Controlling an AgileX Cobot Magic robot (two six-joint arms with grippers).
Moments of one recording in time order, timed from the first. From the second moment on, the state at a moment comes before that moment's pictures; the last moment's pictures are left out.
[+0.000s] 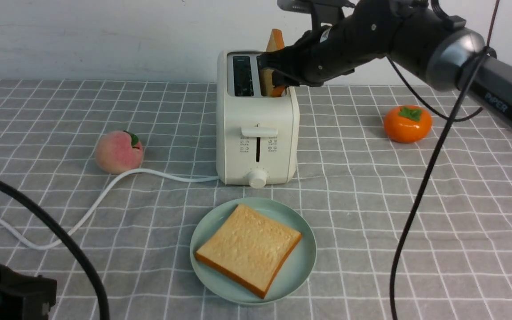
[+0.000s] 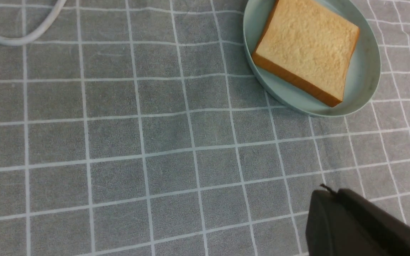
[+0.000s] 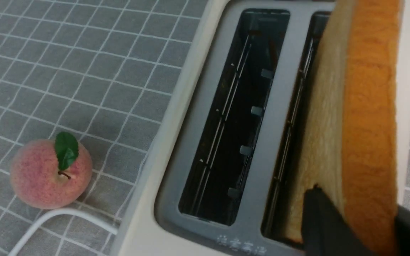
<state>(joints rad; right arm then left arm) 0.40 2.19 -2.17 0.25 0.69 0.02 -0.36 0.69 -0.68 -0.14 0.85 -0.33</state>
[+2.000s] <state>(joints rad) 0.40 1.13 -1.15 0.06 1.04 0.20 -0.36 0.69 -0.68 -0.05 0.83 -0.33</state>
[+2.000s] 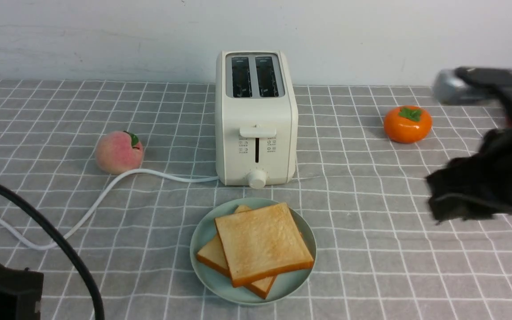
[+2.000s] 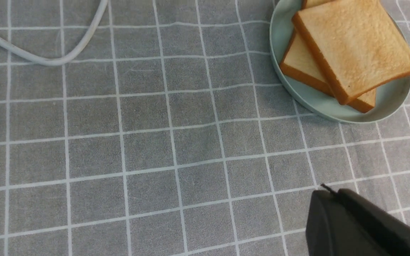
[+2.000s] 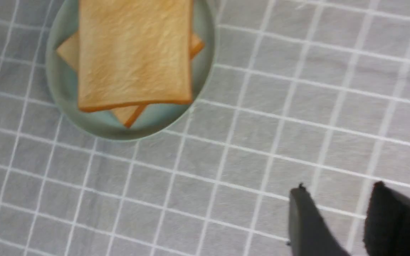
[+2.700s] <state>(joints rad) 0.40 0.01 -0.29 -0.56 0.47 0.82 -0.36 0.63 -0.61 -0.09 0.55 -0.35</state>
